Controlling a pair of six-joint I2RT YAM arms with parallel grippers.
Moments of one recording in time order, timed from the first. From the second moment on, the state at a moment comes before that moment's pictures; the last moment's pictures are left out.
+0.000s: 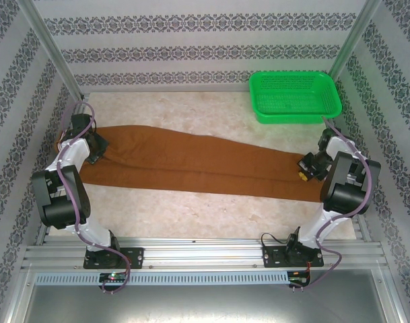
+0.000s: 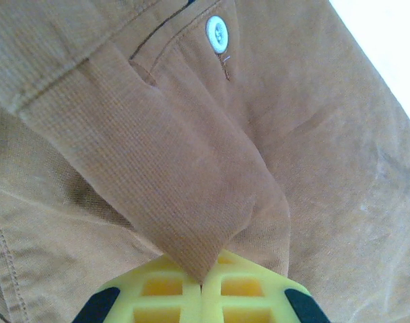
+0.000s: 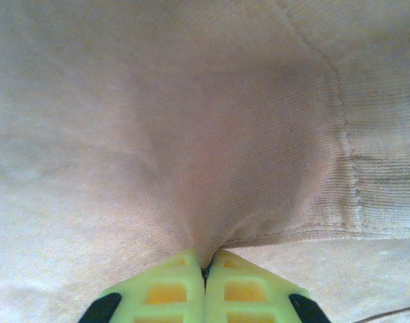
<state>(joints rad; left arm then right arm) 0.29 1.64 1.12 -0.54 -0.02 -0.68 -0.40 1.76 1.13 -0.91 -0.17 0.54</state>
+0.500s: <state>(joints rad) 0.28 1.58 1.30 -0.58 -0.07 -0.65 -0.40 1.56 1.20 -0.93 -0.18 0.55</state>
